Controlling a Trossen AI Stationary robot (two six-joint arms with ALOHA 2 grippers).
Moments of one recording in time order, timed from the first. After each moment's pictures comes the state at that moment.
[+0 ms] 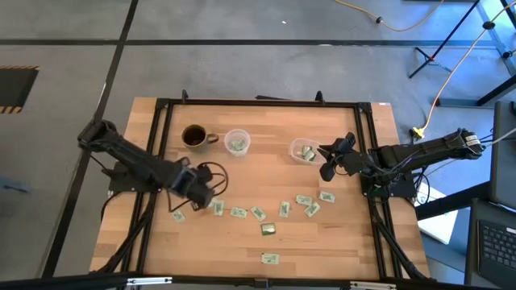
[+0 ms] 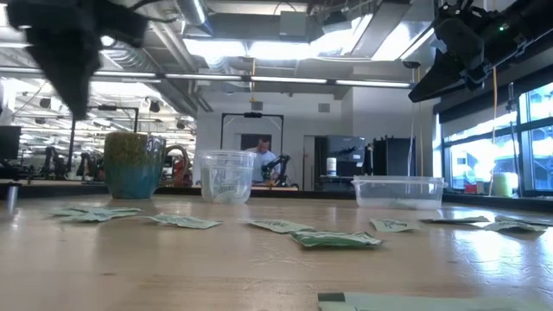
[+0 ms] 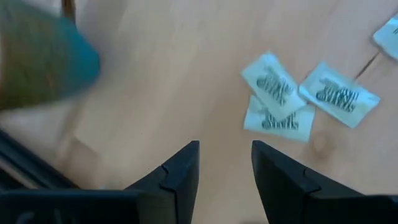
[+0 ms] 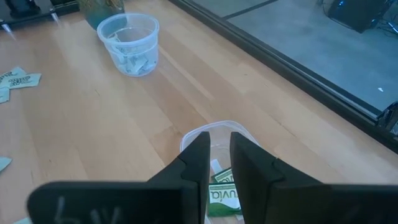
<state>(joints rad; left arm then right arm) -0.43 1.38 1.01 -1.18 -0.30 -0.97 0.20 0.79 0.54 -0.43 0.73 0.49</state>
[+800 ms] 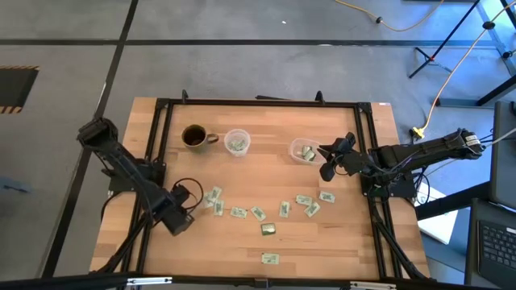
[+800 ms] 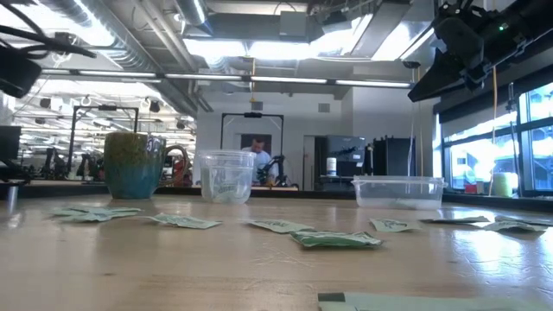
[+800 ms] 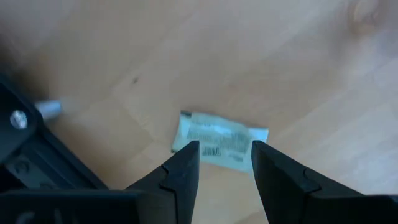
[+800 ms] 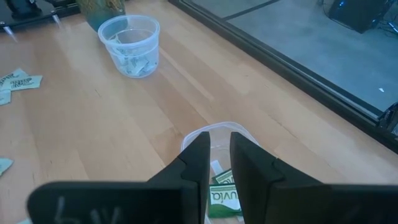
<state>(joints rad) -0.80 1.36 0.73 -0.93 -0.06 -1.74 0.20 0.79 0.54 -0.42 0.73 0.49</state>
